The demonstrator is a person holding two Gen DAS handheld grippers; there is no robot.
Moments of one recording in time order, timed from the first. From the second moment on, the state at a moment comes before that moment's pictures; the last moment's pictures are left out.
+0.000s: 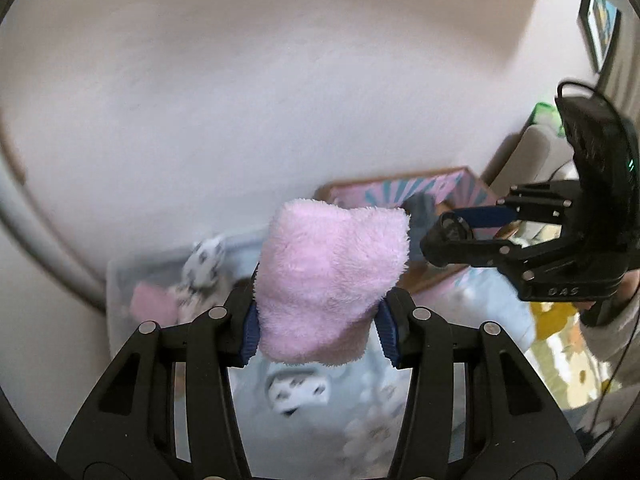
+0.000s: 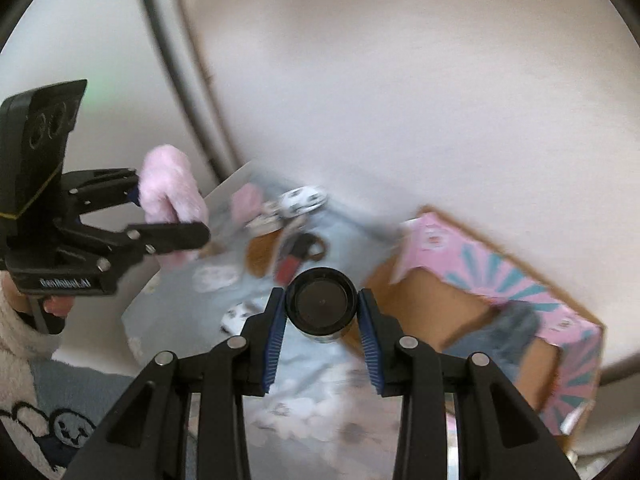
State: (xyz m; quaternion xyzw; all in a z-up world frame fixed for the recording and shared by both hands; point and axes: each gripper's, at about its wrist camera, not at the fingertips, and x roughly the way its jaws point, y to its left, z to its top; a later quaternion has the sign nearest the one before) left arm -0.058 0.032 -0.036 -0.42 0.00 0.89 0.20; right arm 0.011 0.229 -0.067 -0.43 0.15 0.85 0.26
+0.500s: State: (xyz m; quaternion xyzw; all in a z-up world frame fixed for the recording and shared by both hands) left arm -0.135 0.152 -0.043 -0.45 0.08 0.85 0.27; right arm 0.089 0.305 -0.063 -0.44 0.20 0.79 0.38
